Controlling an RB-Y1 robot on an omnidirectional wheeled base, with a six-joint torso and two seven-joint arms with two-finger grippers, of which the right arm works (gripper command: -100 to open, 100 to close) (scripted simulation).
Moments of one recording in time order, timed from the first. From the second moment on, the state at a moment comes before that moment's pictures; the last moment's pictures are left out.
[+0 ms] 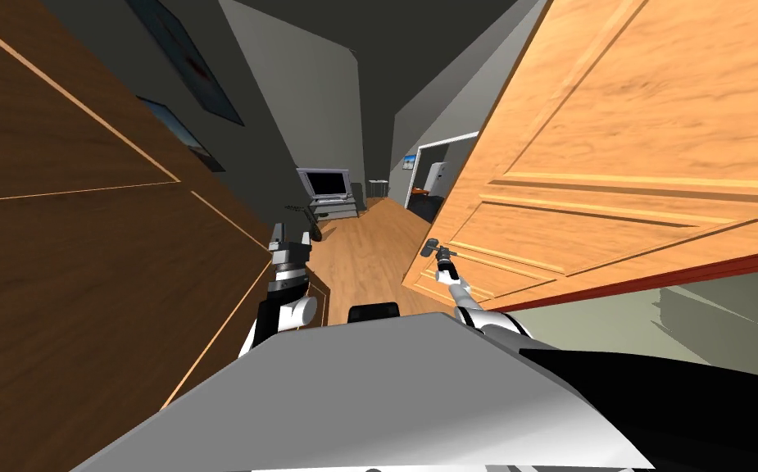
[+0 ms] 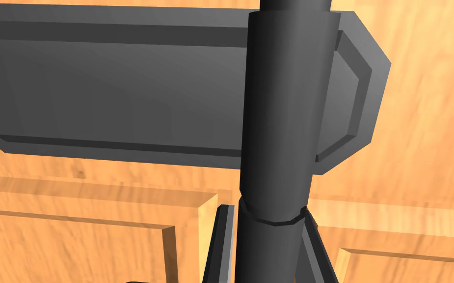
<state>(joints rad) -0.20 -0.44 -0.28 -0.76 -0.29 -0.45 -0.11</state>
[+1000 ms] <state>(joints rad) -0.20 -0.46 -0.39 -0.69 -0.31 -0.48 -0.07</state>
